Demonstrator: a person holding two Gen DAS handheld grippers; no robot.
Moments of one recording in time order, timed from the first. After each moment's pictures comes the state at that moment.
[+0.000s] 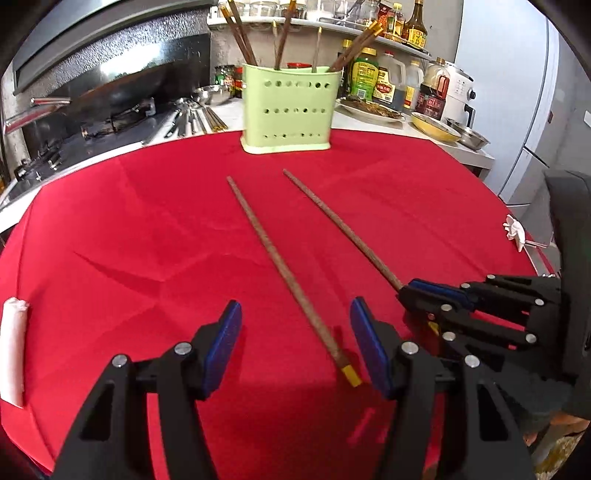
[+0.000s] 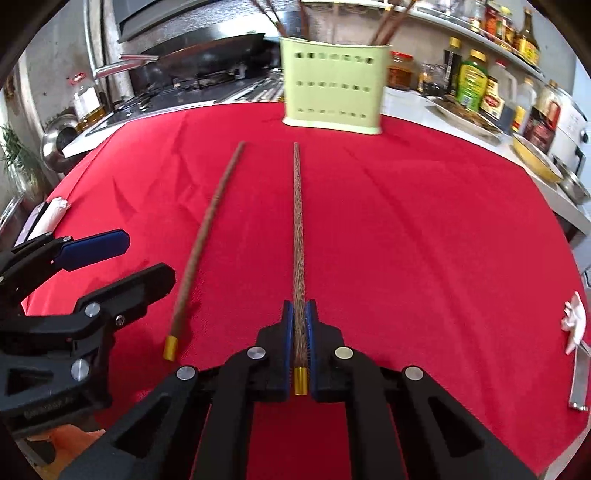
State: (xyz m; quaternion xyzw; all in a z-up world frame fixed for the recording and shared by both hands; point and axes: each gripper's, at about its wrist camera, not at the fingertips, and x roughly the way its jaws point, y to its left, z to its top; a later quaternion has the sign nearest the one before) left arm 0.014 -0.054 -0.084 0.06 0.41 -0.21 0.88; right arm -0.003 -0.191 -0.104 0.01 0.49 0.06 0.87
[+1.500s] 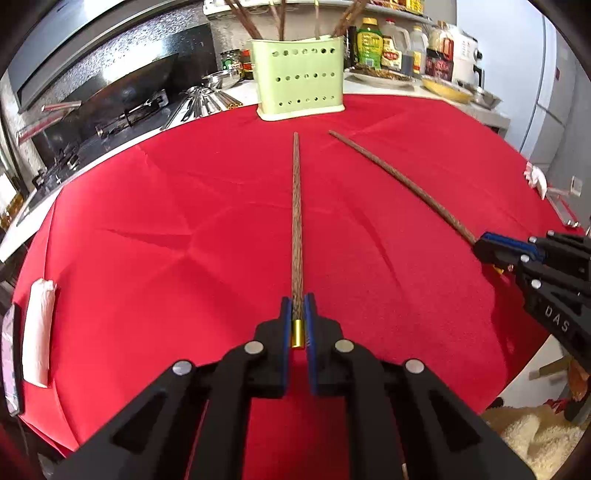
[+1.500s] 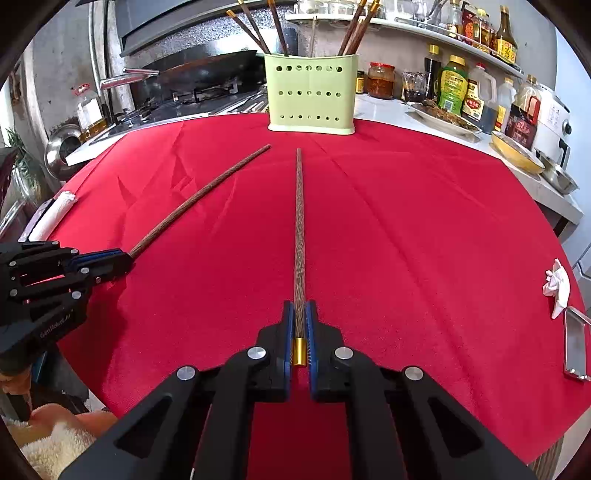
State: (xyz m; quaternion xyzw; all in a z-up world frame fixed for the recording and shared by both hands) left arm -0.012 -0.038 -0.099 0.12 0.43 -0.17 0.88; right arm -0.045 -0.209 -0.102 0.01 0.46 0.06 0.89
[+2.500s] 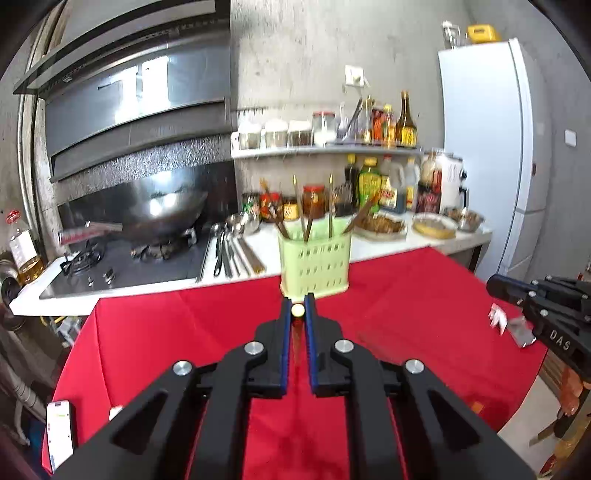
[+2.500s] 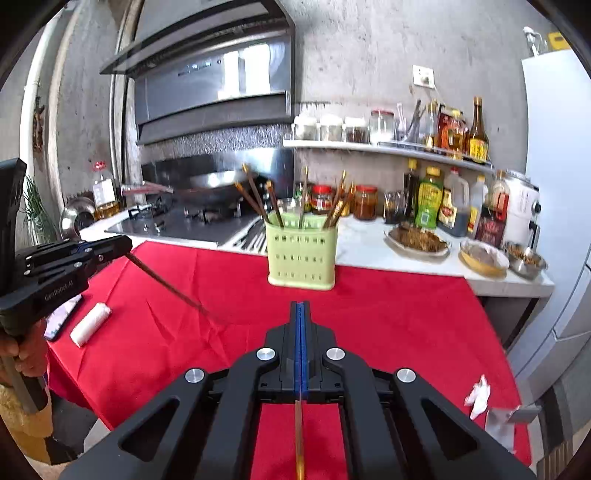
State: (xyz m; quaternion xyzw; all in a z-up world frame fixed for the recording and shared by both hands) left arm -0.016 -0.022 0.075 0.07 0.22 -0.19 0.96; right arm -0.051 -0.230 0.058 0.02 0.28 0.05 0.96
